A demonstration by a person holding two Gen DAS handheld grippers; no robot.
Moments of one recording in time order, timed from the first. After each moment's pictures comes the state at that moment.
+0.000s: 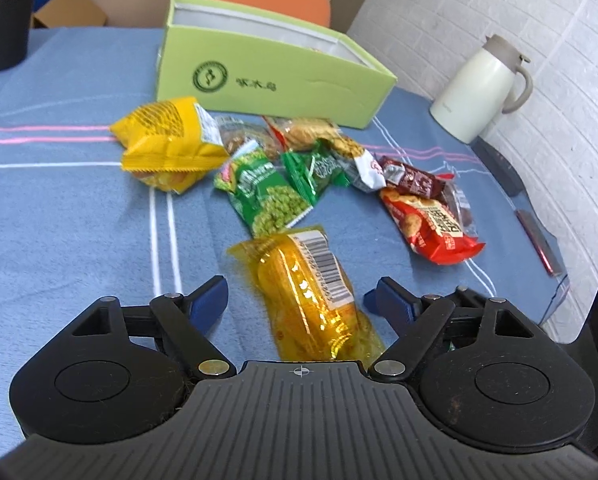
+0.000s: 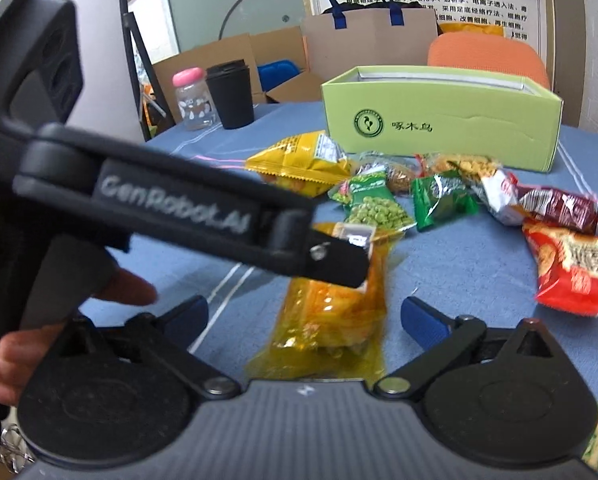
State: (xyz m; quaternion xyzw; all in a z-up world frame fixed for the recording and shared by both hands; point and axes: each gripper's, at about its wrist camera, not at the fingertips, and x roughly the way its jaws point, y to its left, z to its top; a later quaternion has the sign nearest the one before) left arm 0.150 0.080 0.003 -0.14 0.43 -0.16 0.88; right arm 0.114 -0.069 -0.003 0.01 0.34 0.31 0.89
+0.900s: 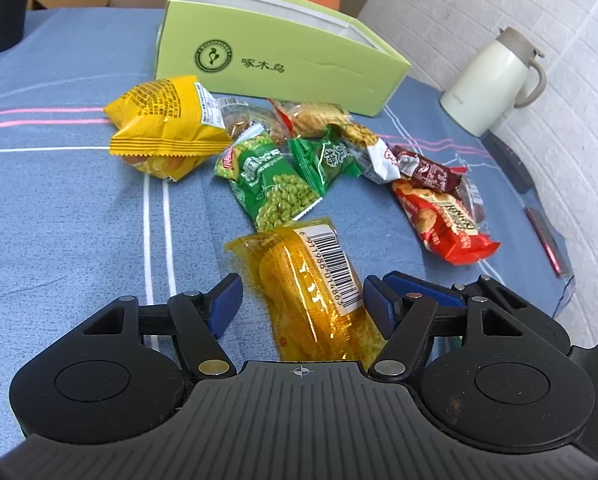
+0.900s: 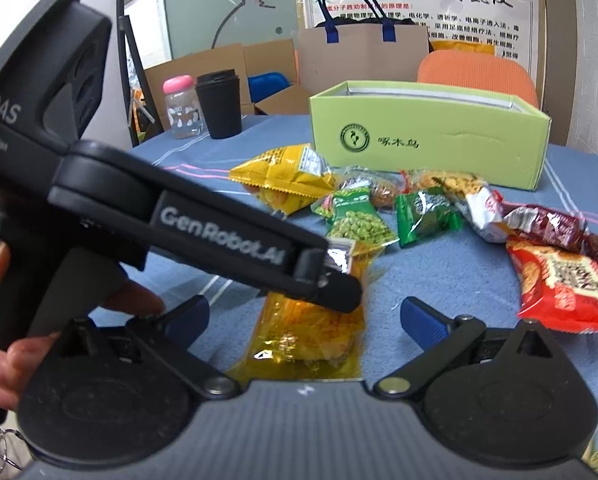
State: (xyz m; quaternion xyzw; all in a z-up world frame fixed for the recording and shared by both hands) left arm 0.163 0.076 -0.010 -0.14 0.45 -0.15 0.87; right arm 0.117 -0.068 -0.003 -0.01 0.31 0.29 0.90
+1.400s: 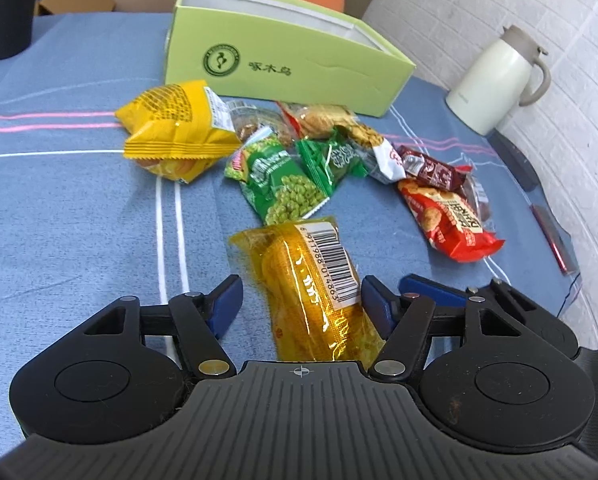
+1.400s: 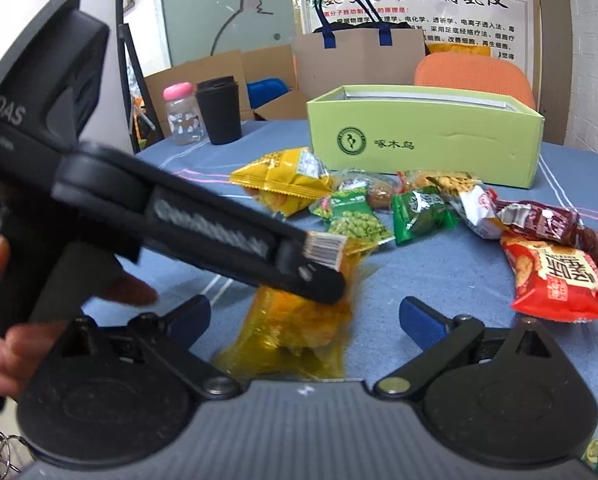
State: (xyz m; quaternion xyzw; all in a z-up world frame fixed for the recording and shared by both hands) left arm 0.158 0.079 -0.005 -0.14 0.45 -0.14 0.87; right arm 0.112 -0.075 -0.003 -0.01 0.31 0.29 0.91
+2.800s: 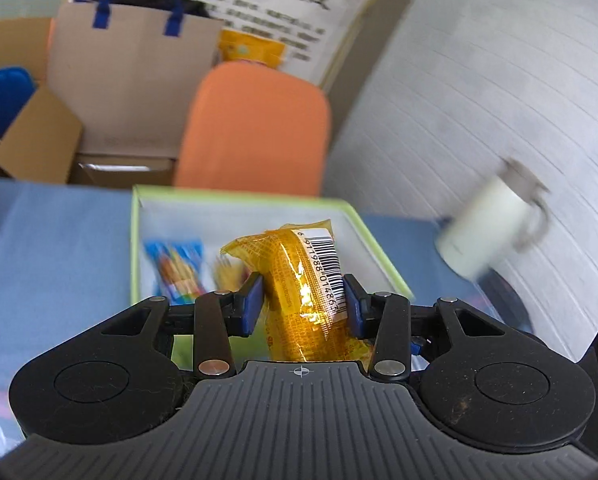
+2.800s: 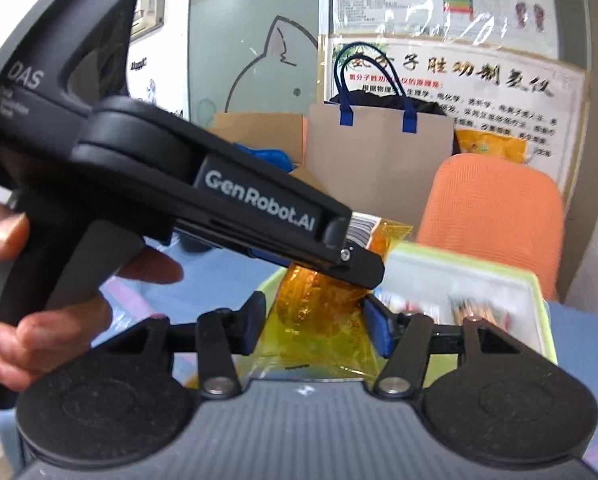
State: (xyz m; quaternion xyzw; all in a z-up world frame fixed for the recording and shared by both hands) left arm 0.348 0.106 0.117 -0.15 0.34 -0.14 0.92; right arm 0.325 -0.050 0.108 -0.04 0.24 0.35 0.91
